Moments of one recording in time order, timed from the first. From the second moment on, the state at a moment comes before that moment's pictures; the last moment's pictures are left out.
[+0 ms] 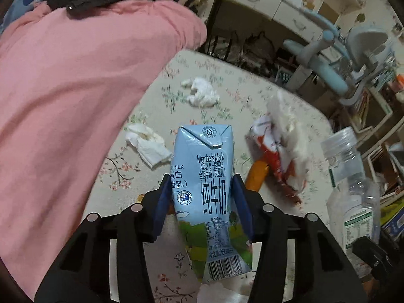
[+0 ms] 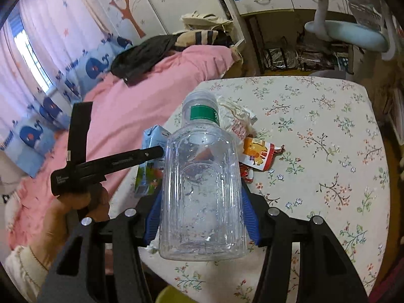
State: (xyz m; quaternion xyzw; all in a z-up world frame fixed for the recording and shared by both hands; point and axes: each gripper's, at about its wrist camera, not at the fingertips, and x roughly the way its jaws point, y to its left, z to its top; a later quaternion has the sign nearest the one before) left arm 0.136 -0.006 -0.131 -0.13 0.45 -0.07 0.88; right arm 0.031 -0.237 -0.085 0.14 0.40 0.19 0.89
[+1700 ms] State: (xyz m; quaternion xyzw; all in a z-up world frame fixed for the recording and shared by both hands) left arm -0.090 0.004 -0.087 -0.05 0.37 -0.11 0.92; right arm -0.115 -0.159 -0.194 0.03 0.54 0.19 0.82
